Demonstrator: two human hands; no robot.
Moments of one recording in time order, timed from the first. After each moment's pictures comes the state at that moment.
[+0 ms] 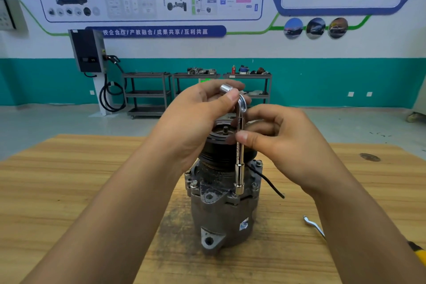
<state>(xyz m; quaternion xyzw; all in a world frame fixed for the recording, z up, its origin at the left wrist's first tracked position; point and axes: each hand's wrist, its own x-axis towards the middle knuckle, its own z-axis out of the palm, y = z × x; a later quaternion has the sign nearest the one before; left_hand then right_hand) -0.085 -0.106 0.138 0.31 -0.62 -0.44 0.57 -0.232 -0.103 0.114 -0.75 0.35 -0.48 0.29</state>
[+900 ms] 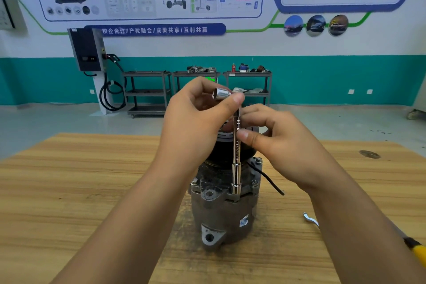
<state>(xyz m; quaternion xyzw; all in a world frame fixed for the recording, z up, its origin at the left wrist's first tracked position) -0.090 -0.101 0.124 0.34 -0.62 -0.27 0.66 -0.231 -0.111 0.111 -0.79 0.37 -0.44 0.22</state>
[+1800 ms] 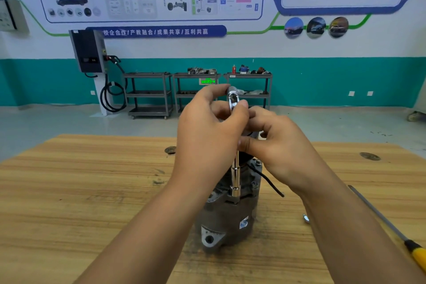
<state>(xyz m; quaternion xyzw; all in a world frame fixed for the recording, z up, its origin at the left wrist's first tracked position) -0.109 -0.094 0.119 0.42 -0.61 -0.17 0.65 -0.226 -0.111 0.108 -0.78 0.34 -0.46 0.24</state>
